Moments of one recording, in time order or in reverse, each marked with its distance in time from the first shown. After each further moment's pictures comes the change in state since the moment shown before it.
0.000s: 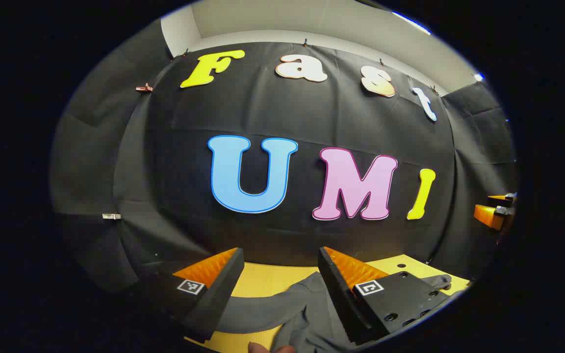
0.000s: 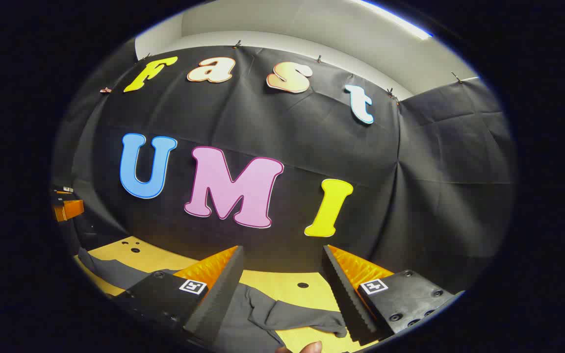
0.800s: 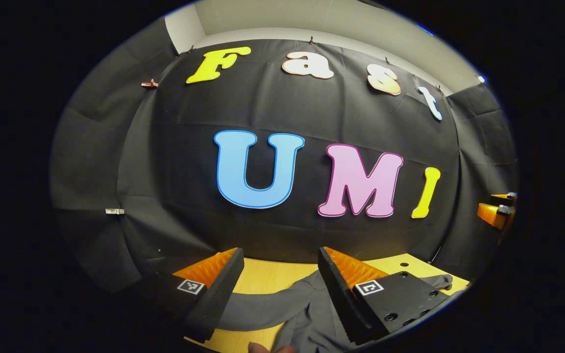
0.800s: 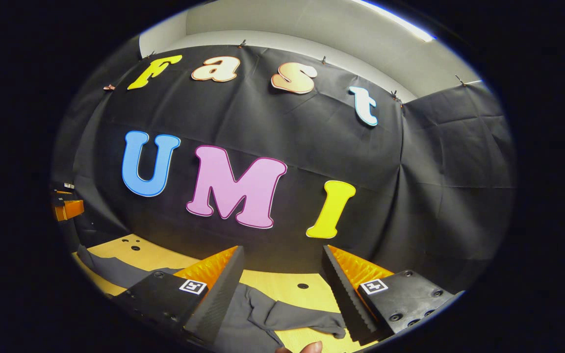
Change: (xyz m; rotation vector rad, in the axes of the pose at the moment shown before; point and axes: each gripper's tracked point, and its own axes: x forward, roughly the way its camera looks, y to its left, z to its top) left arm -0.001 0.002 -0.015 -0.014 0.018 0.034; right arm 0.002 0.006 -0.004 -0.022 0.004 0.006
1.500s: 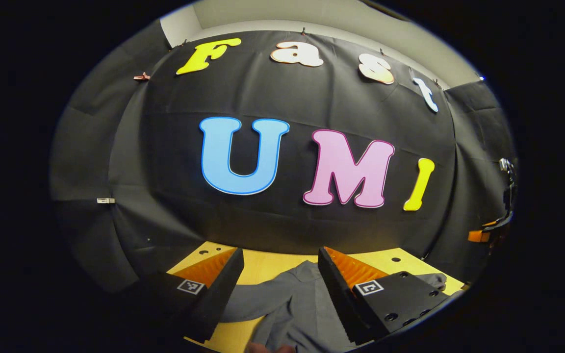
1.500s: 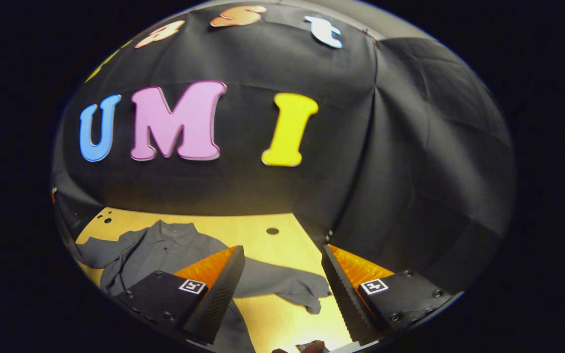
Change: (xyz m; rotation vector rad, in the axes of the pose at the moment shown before) left arm 0.007 -0.054 -0.031 -0.006 0.072 -0.017; right arm 0.042 -0.143 -0.182 0.144 0.474 -0.128
